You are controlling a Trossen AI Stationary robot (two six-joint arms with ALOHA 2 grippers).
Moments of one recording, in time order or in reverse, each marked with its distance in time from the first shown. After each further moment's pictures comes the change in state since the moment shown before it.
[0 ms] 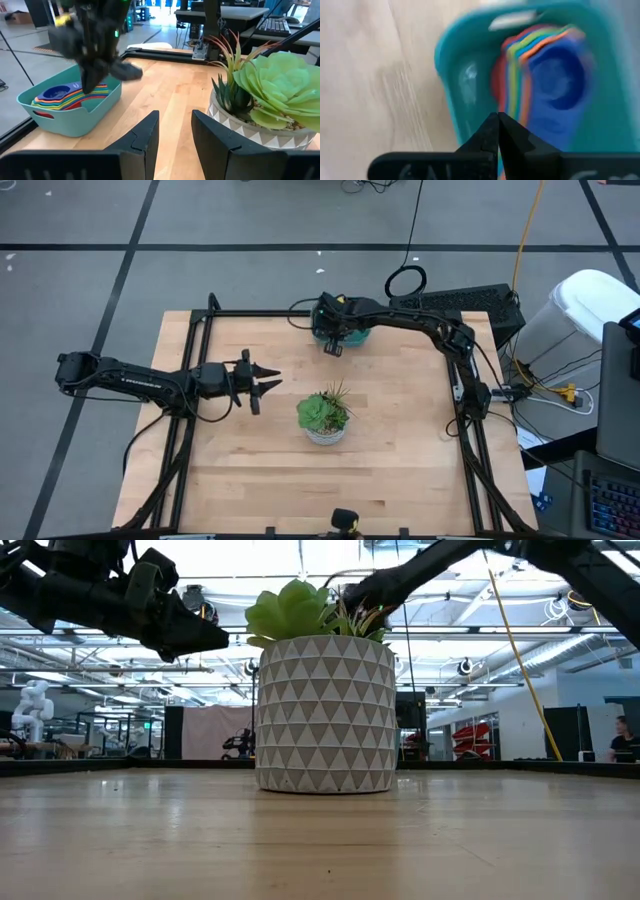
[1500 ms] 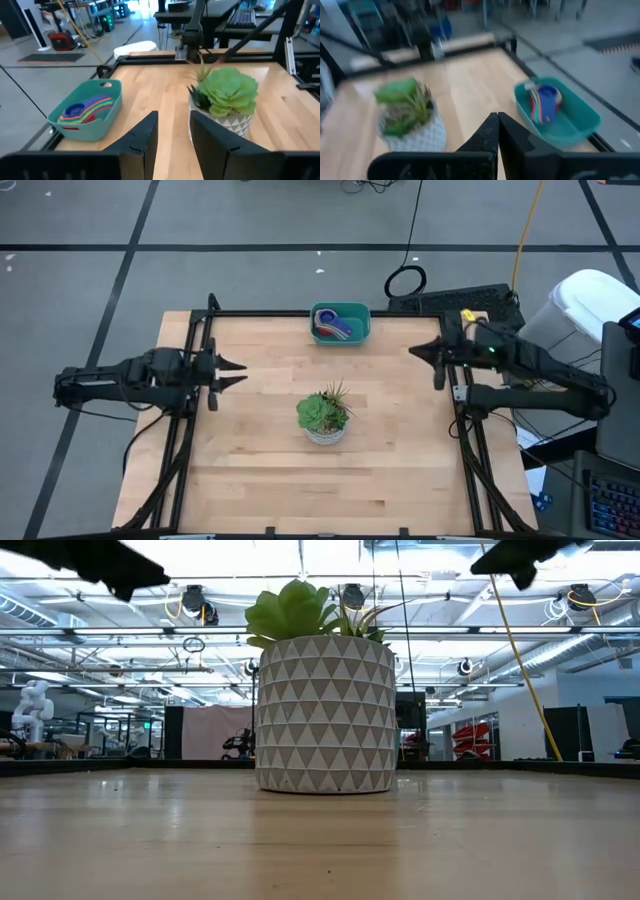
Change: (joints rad) left arm 0.000 -0.507 0.301 -0.886 0.090 0.120; right arm 0.188 -1.490 -0.861 0.123 -0.139 0.332
